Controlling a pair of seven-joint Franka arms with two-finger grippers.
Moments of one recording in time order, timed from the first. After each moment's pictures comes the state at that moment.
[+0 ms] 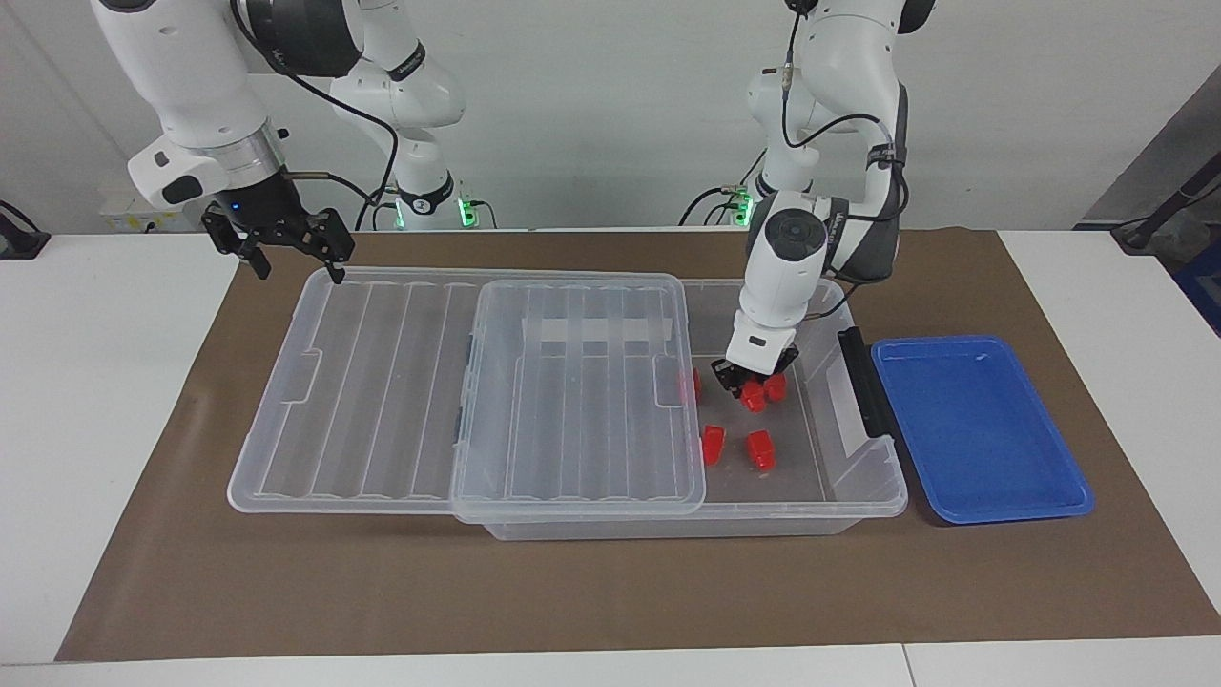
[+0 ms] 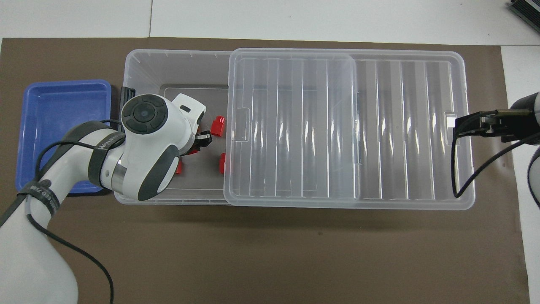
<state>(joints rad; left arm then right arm) -0.30 0.23 -0.12 -1.89 0.08 2.10 -0.69 -0.01 -0.01 0.03 -1.63 -0.03 1.64 0.12</state>
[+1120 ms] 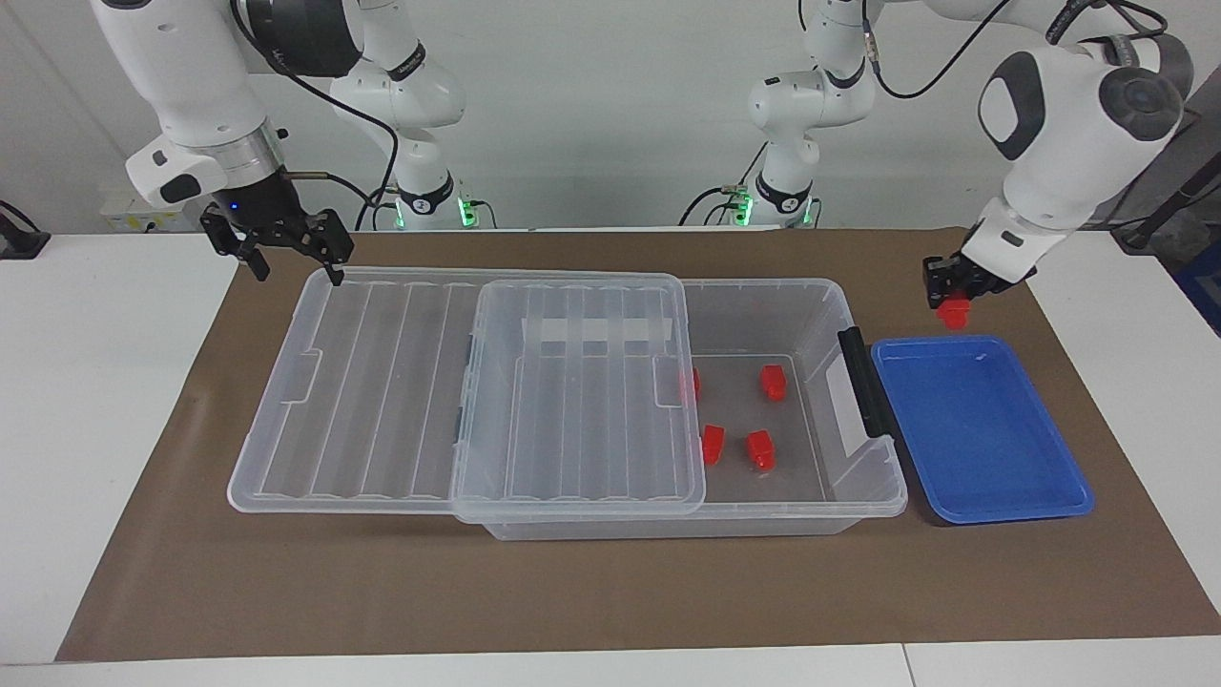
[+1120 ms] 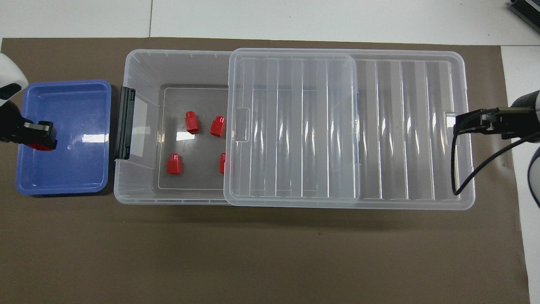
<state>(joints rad) 0.14 0.11 -0.10 -1.59 0.07 1.57 0.16 -0.01 -0.01 0.02 -1.63 -0.03 1.68 0.12</state>
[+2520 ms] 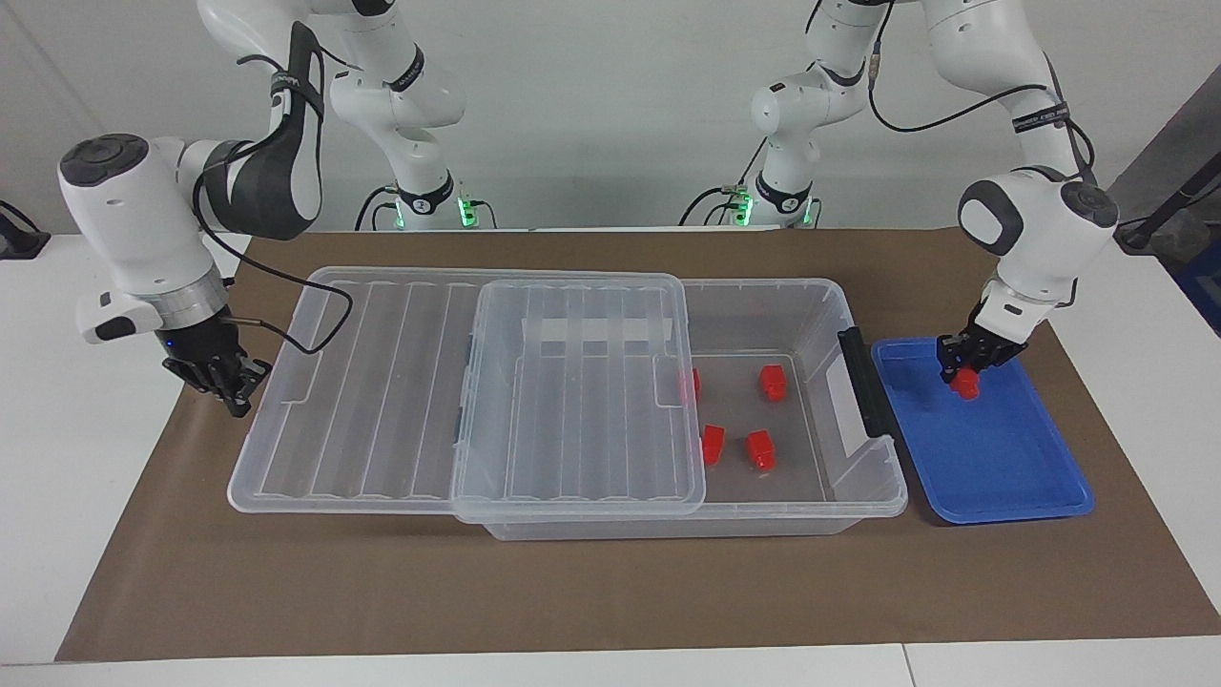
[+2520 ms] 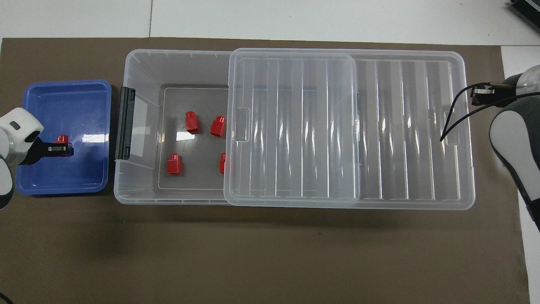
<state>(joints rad) 0.30 0.13 -0.11 -2.14 -0.03 2.39 0.23 -0.02 0.20 -0.13 -1.72 -0.02 2.14 0.09</state>
